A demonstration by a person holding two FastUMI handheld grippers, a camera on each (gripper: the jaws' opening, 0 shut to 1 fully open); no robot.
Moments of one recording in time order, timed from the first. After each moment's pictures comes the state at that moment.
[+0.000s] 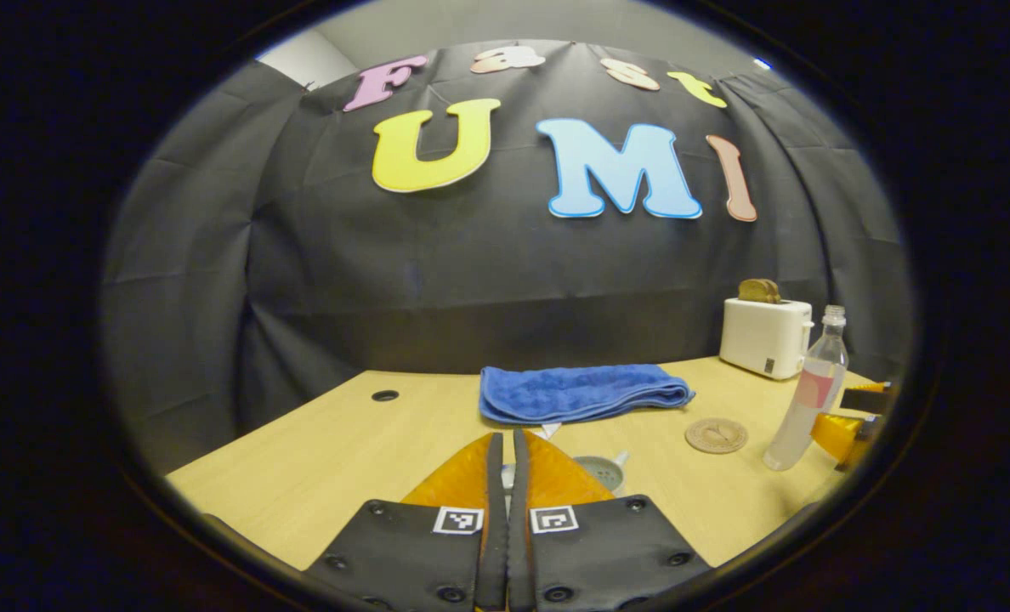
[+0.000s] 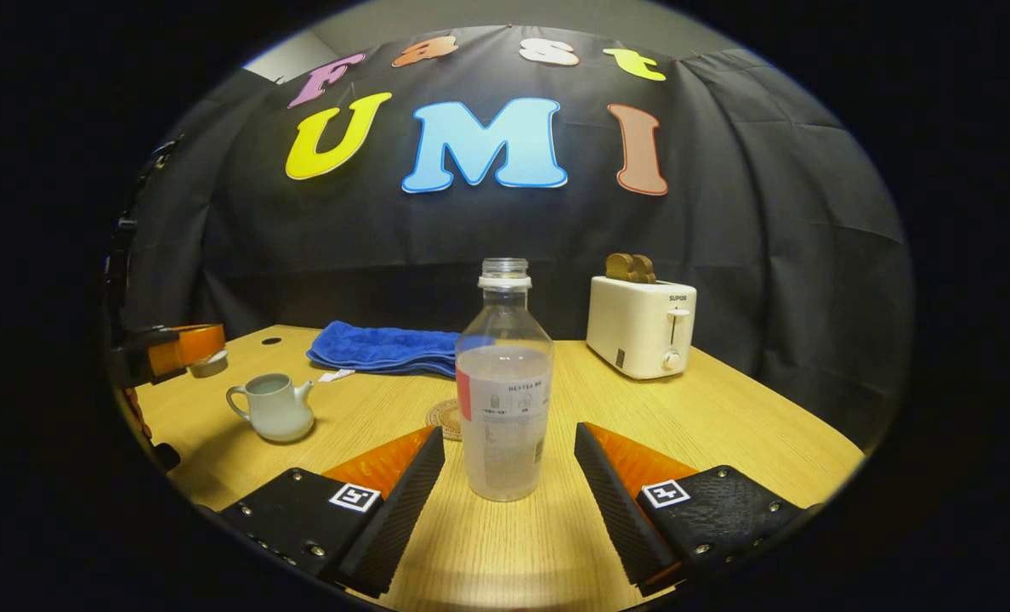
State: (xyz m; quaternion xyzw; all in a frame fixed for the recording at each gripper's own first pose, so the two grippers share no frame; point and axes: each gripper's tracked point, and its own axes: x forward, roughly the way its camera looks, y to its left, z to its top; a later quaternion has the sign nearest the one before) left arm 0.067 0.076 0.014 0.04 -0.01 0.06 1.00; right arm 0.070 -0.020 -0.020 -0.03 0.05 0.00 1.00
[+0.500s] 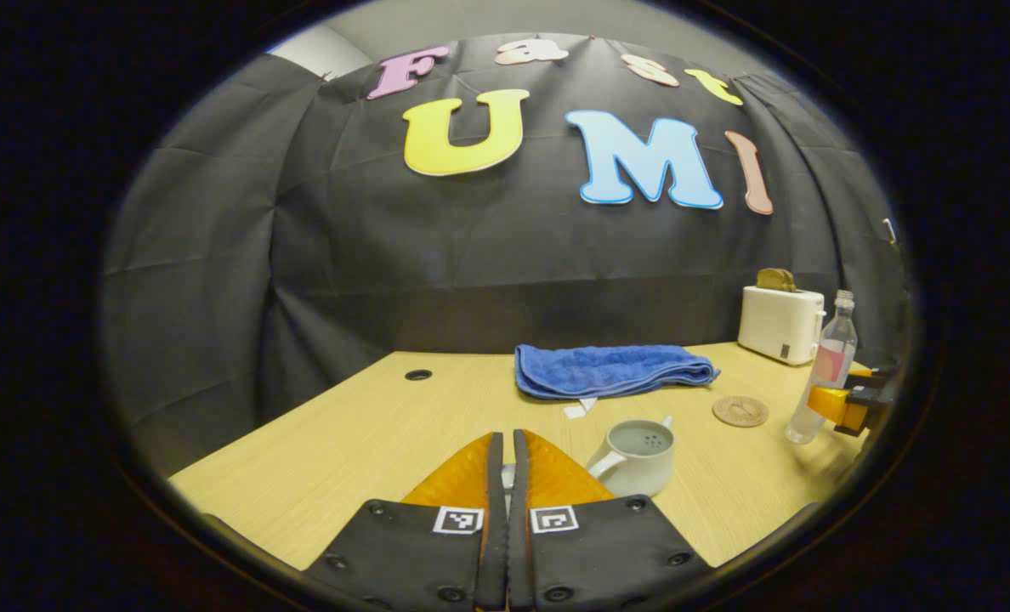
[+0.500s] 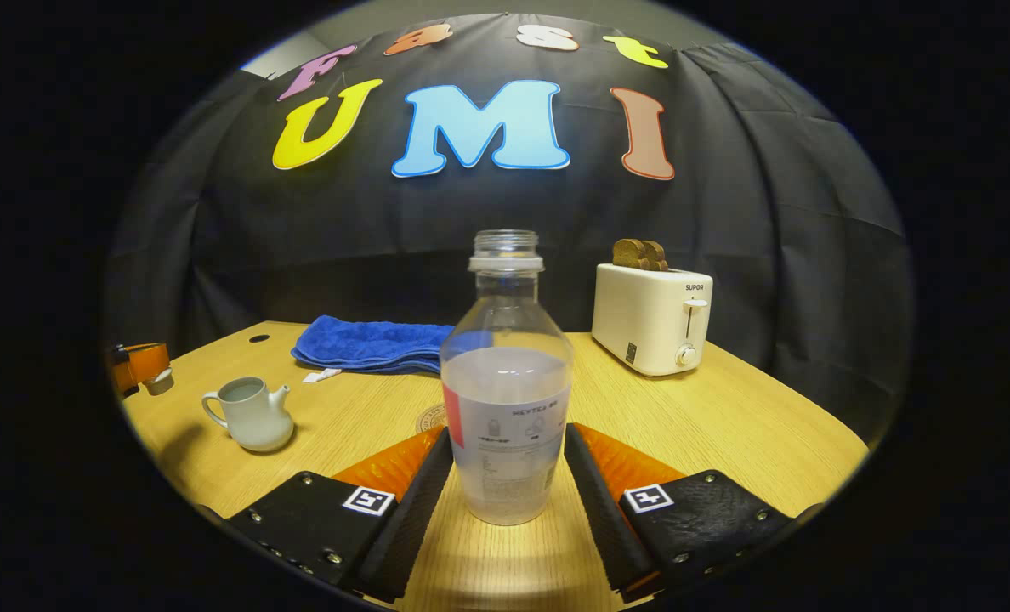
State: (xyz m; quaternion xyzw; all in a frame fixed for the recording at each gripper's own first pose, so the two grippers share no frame) left arm 0.043 0.119 -0.008 0.03 0.02 0.08 1.00; right arm 0.103 -0.024 -0.036 -0.02 0.08 -0.01 1.00
